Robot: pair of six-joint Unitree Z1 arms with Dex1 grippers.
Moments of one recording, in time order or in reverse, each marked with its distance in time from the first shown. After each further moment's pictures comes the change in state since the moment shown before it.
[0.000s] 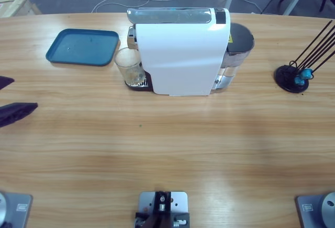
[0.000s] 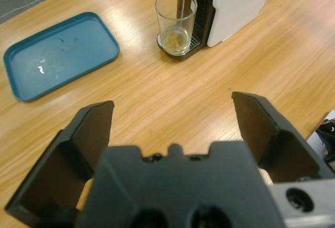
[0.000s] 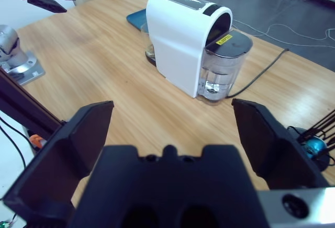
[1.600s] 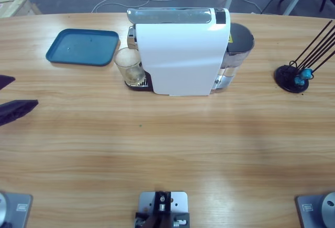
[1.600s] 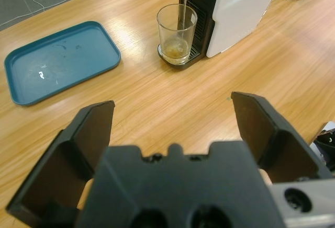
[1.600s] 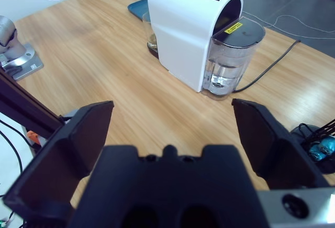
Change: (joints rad) arm 0 0.000 -0.015 0.055 -0.091 0.000 -0.031; arm 1 0.000 0.048 0.056 -0.065 0.009 0.000
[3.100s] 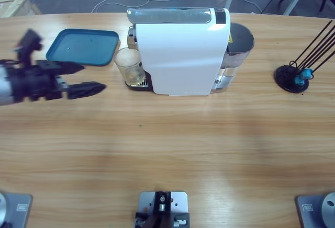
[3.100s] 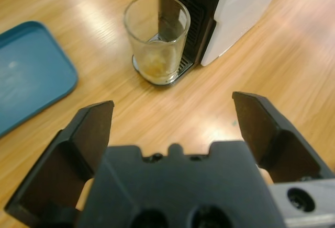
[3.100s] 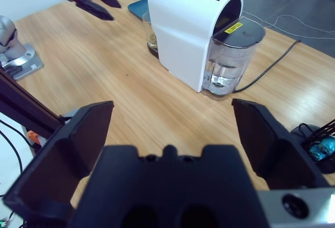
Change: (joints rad) arm 0 0.000 0.617 -0.011 -0.487 -0.141 0.046; arm 1 0.000 0.000 0.000 0.000 0.001 0.000
